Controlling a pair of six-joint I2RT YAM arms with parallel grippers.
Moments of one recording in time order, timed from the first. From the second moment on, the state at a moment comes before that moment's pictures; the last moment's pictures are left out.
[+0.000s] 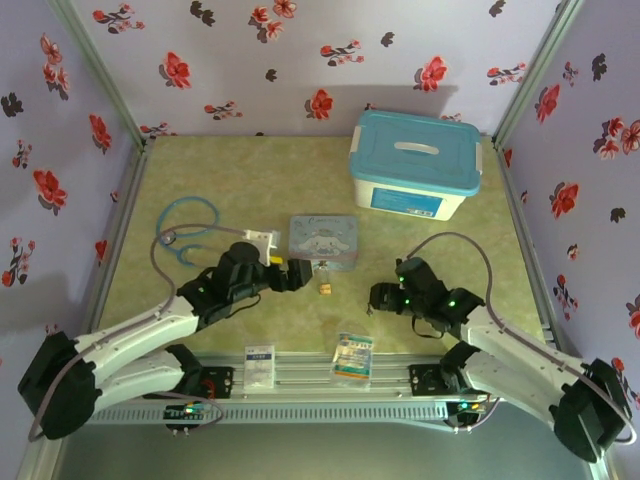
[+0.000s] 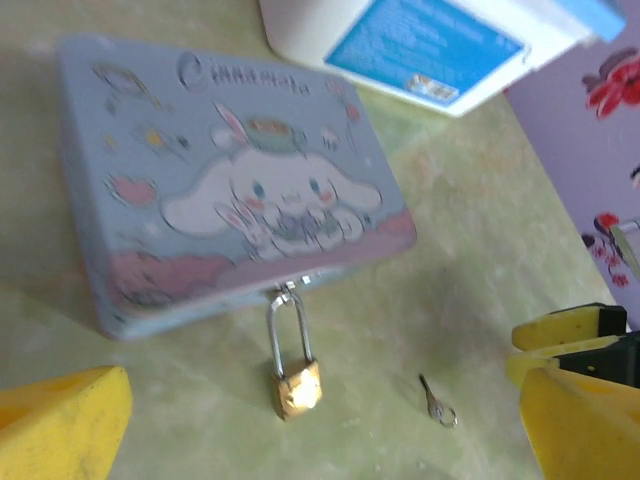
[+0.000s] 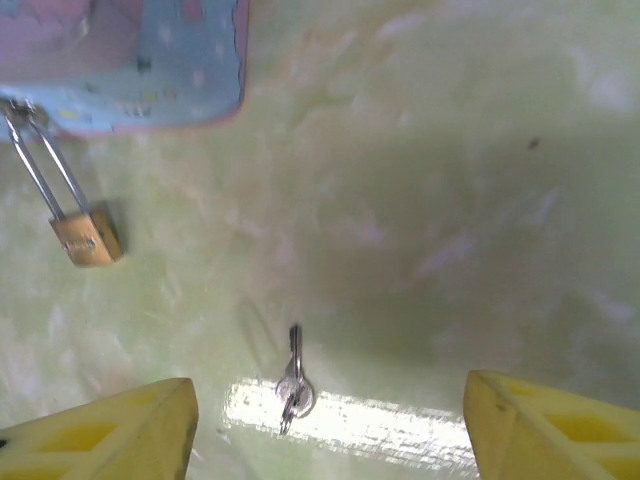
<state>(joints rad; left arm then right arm) -0.85 1.04 0.52 0.01 0.03 -0.67 0.73 0.85 0.43 -0.53 0.01 0.73</state>
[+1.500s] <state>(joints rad) -0.94 1.17 0.59 0.06 -0.04 -0.73 1.05 1.22 0.45 -0.41 0.24 0.93</state>
